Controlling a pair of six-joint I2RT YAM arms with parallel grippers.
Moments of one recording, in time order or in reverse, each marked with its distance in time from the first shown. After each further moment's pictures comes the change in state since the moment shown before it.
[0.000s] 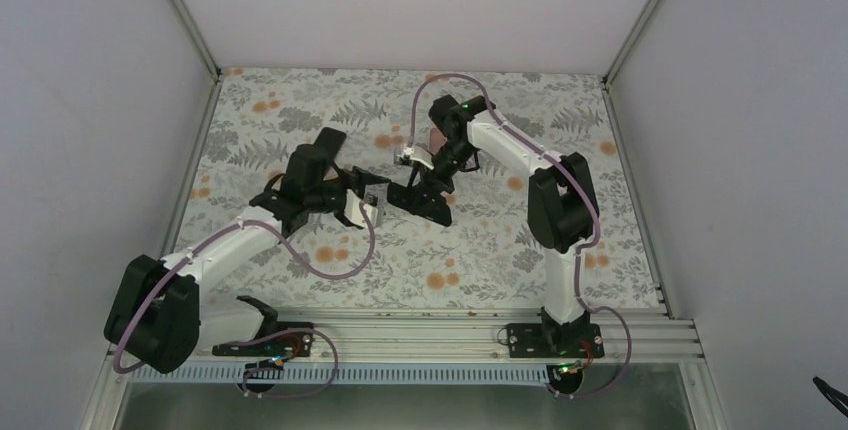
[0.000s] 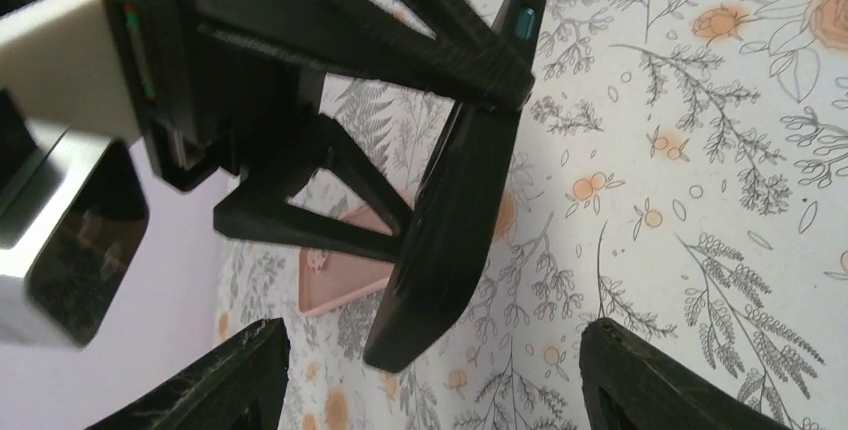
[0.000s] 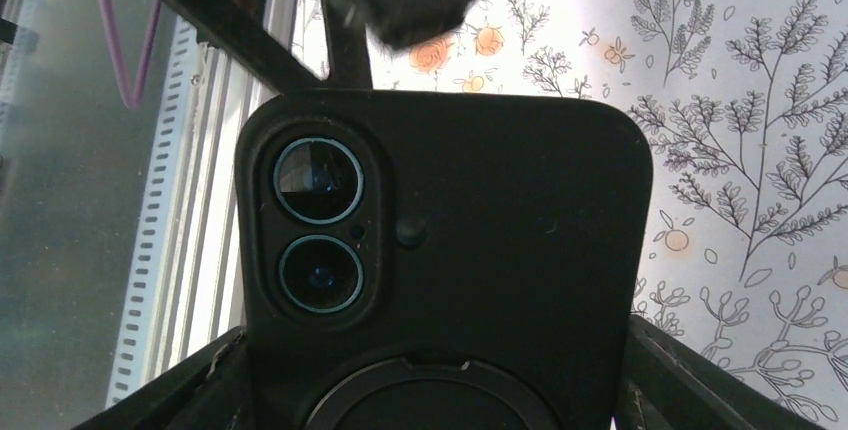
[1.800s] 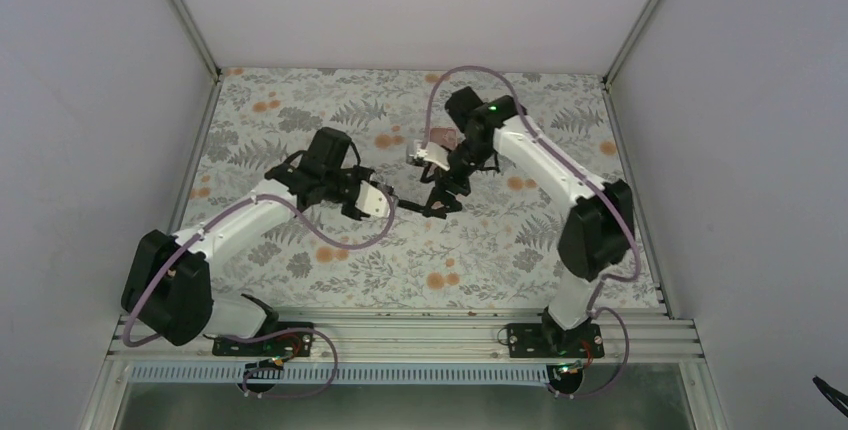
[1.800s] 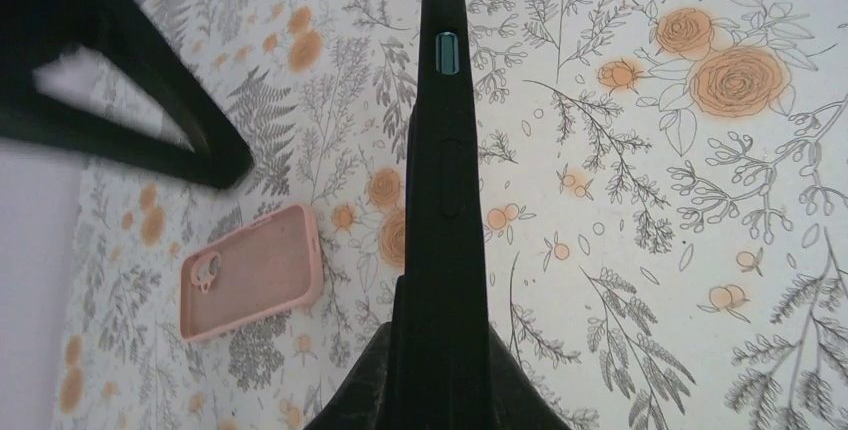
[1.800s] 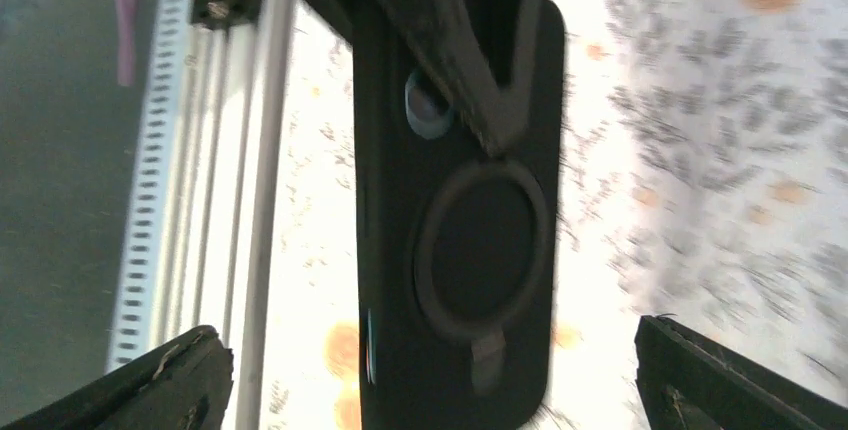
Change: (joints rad) left arm -0.089 0.131 0.227 -0.323 -0.033 -0.026; right arm 0.019 -0.206 -0.078 -0.021 0.074 0.046
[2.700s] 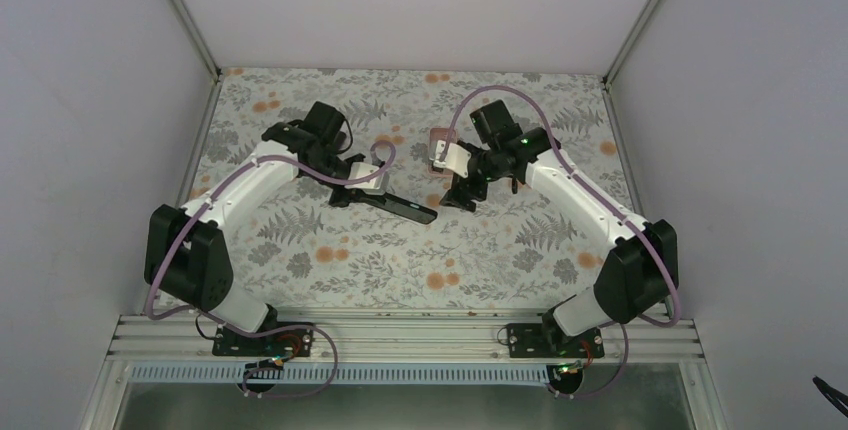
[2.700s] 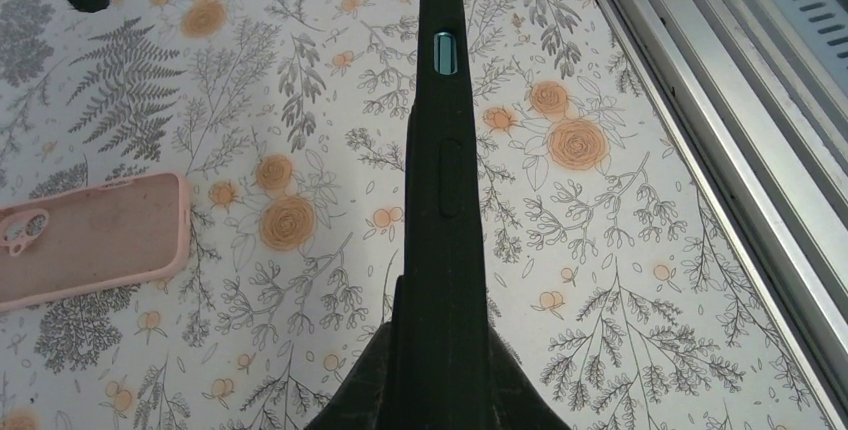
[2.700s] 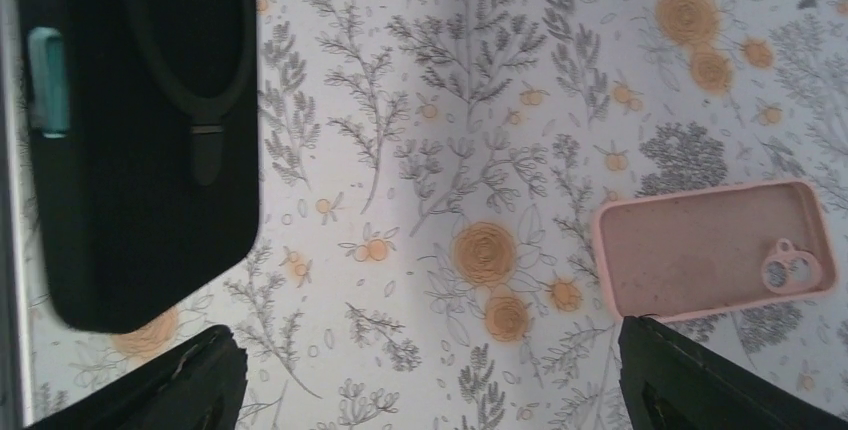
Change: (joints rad) left arm 0.124 0.178 0.341 -0.577 0.183 0.004; right arm -0.043 -0.335 -0.359 0.427 0.334 0.099
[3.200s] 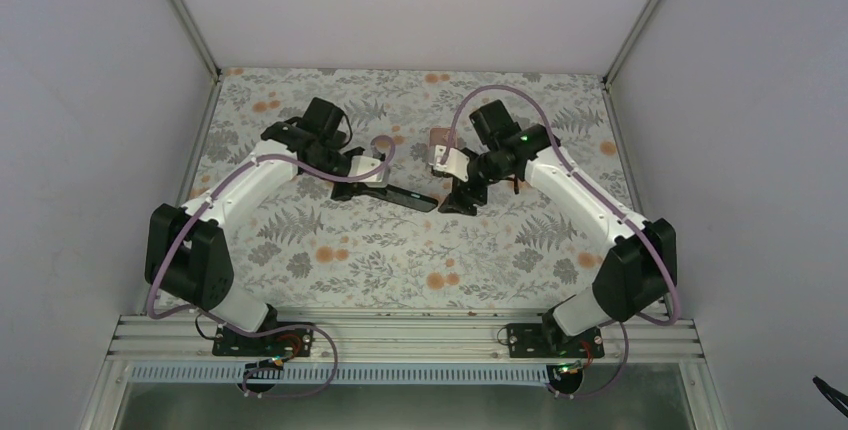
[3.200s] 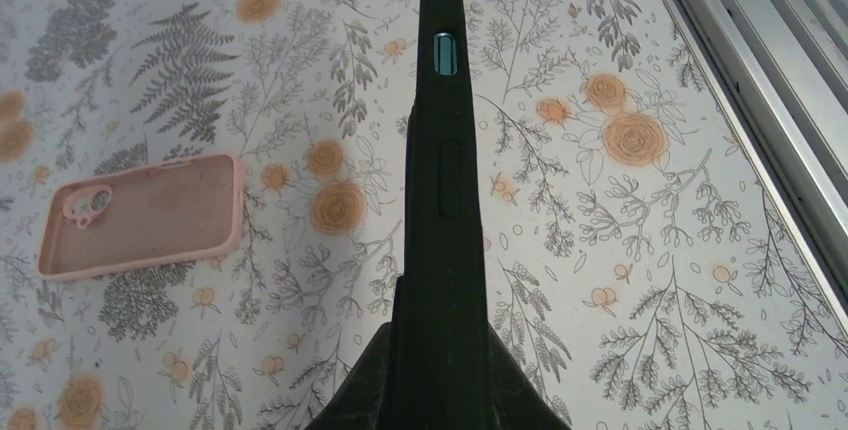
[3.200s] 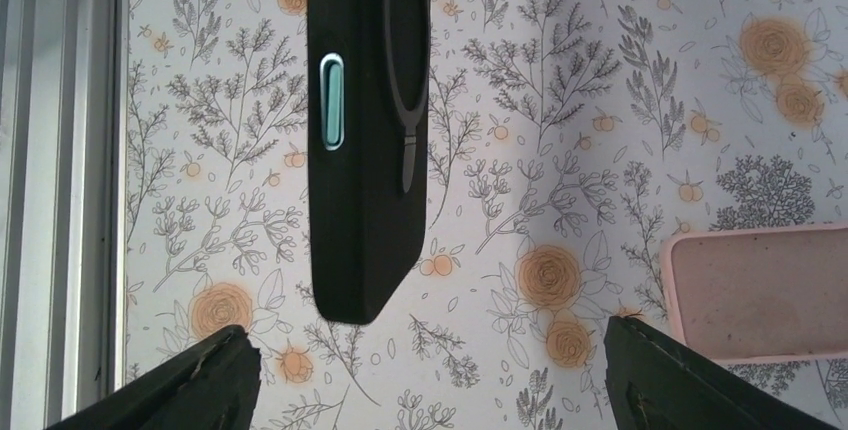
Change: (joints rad) left arm 0.011 0.004 -0.007 0.088 -0.037 -0.056; right arm 0.000 0.006 0.026 -0.102 -0.116 -0.047
